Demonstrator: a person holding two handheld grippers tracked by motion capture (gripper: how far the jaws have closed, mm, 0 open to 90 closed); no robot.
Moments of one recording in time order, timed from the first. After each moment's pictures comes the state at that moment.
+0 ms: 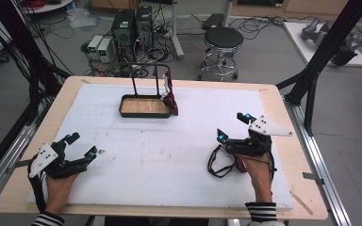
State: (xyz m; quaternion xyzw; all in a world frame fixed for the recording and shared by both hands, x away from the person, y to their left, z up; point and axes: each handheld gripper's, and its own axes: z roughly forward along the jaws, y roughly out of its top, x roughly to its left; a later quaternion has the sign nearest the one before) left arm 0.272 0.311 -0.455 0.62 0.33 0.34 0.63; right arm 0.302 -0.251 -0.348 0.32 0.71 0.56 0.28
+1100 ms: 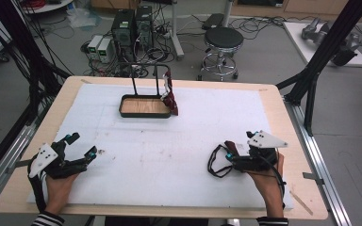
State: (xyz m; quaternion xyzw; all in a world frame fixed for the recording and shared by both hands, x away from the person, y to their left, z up) left arm 0.272 0.311 -0.455 0.62 0.33 0.34 0.63; right arm 0.278 -0.269 -0.375 0.36 0.78 0.41 0.30
